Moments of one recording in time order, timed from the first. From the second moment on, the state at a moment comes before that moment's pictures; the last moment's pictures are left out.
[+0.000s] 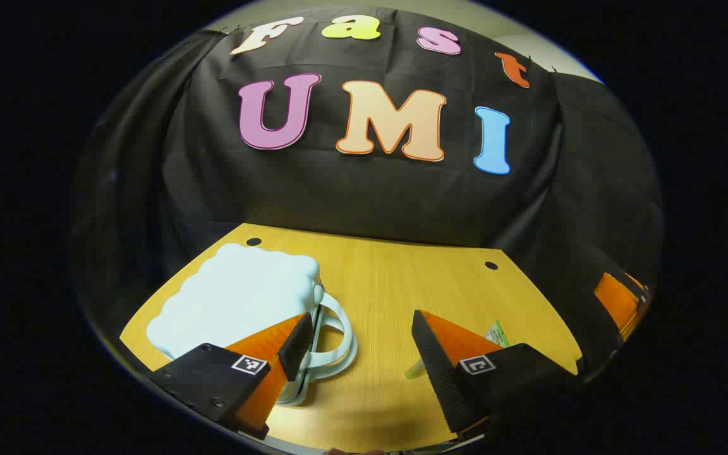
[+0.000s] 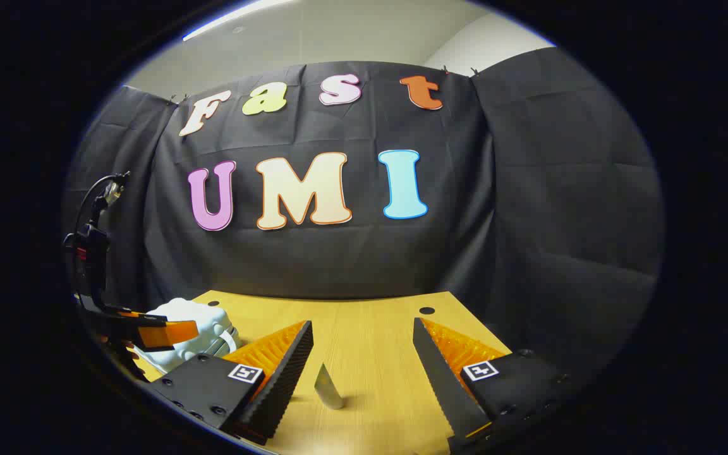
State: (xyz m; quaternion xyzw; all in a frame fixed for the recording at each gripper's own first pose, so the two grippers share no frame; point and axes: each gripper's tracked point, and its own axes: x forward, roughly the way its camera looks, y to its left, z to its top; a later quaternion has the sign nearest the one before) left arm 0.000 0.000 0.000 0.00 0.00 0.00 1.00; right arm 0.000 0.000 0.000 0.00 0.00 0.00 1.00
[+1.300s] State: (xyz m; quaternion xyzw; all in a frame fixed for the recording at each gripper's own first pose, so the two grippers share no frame) left arm 0.111 0.015 -0.047 -0.01 0.25 -0.02 0.97; right arm -0.002 -0.002 -0.031 0.05 0.04 0.02 1.00
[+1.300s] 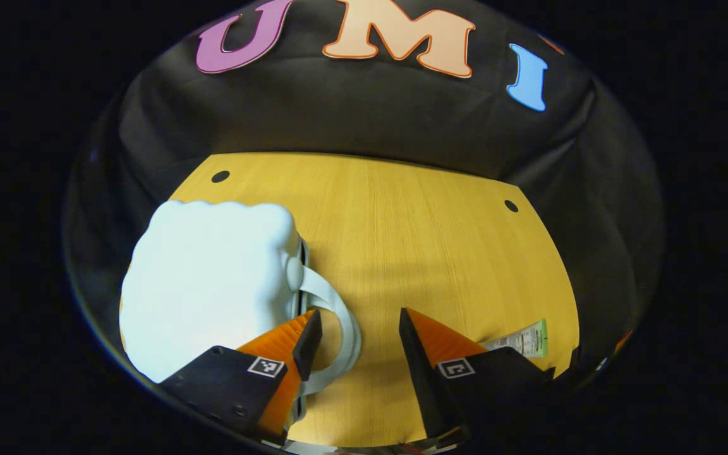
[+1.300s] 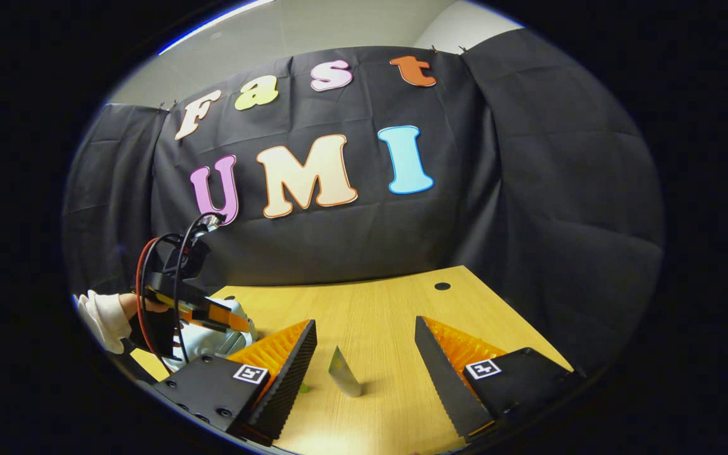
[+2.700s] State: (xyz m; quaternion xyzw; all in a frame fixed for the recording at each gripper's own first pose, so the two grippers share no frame) left arm 0.131 0.028 -0.098 0.00 0.41 0.03 0.91; right arm -0.006 -0.020 -0.034 0.06 0.05 0.00 1.00
